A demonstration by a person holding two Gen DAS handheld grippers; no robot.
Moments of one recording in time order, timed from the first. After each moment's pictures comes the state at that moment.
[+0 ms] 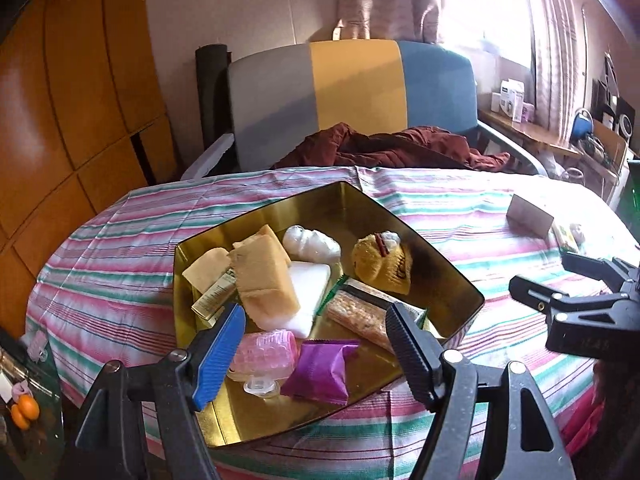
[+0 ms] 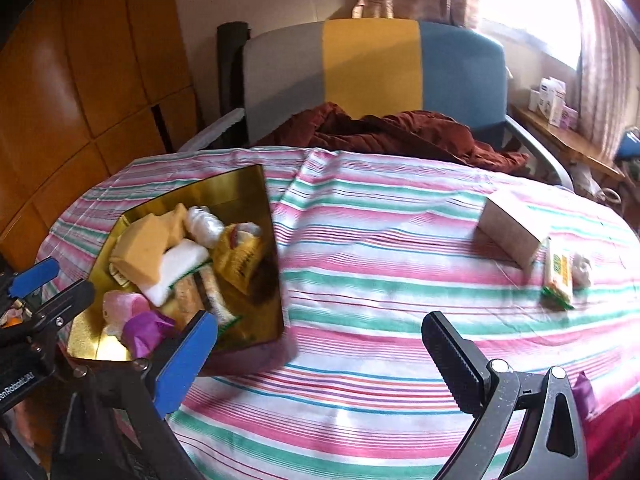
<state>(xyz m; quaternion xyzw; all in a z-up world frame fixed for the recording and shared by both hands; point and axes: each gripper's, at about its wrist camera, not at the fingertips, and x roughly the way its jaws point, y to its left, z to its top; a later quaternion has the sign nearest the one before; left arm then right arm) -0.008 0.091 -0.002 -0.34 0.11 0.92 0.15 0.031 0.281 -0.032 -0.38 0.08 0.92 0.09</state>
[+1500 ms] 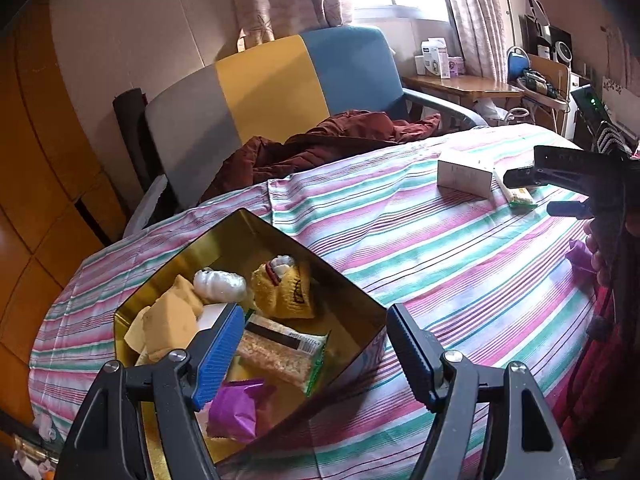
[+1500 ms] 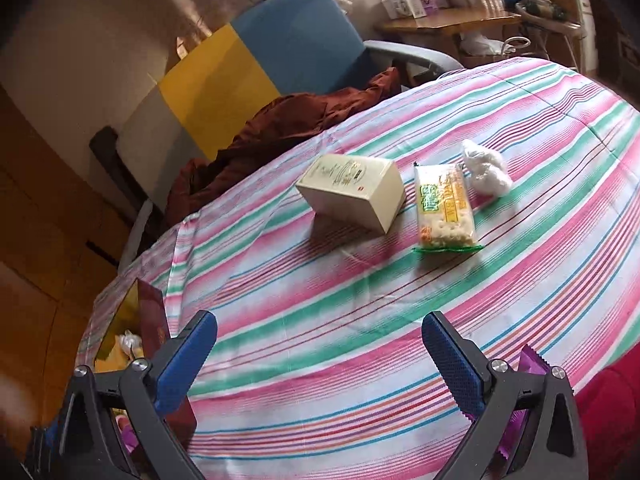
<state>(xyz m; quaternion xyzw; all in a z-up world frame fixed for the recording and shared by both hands) 0.008 0.191 -0.003 -0.32 0.22 0.89 0.24 0.067 0.470 -0.053 -0.35 0.34 0.85 0.18</state>
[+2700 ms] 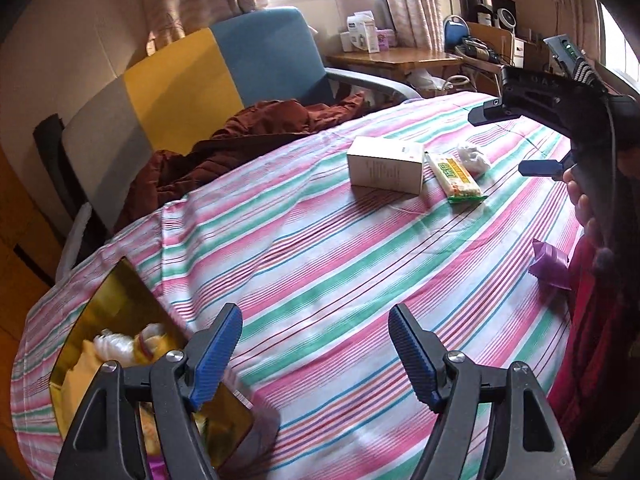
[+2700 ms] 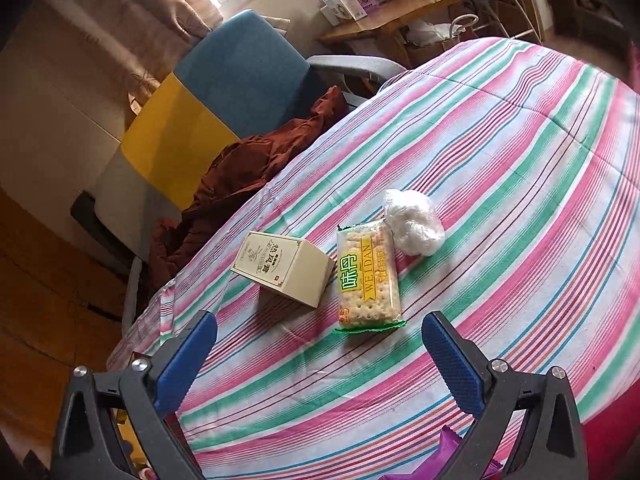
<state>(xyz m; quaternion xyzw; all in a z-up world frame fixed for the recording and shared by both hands) -0.008 0.311 -0.031 -0.35 0.26 0.83 0.34 0.089 0.567 -0.048 -0.30 0.42 0.82 0.22</state>
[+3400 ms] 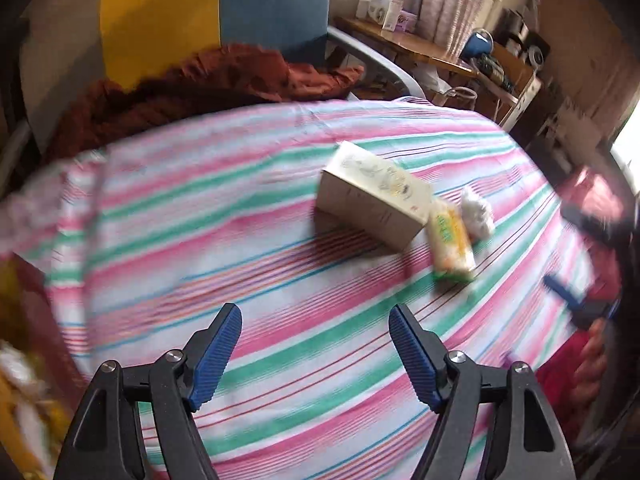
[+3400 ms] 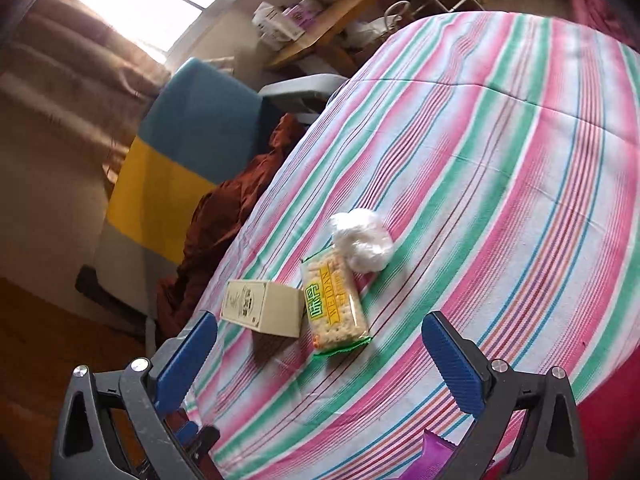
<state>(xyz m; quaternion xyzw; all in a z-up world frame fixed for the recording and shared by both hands) -0.104 0.402 -0.059 -0.52 0.11 0.76 0.38 0.130 0.599 -0.057 -0.23 0.52 0.78 0.27</state>
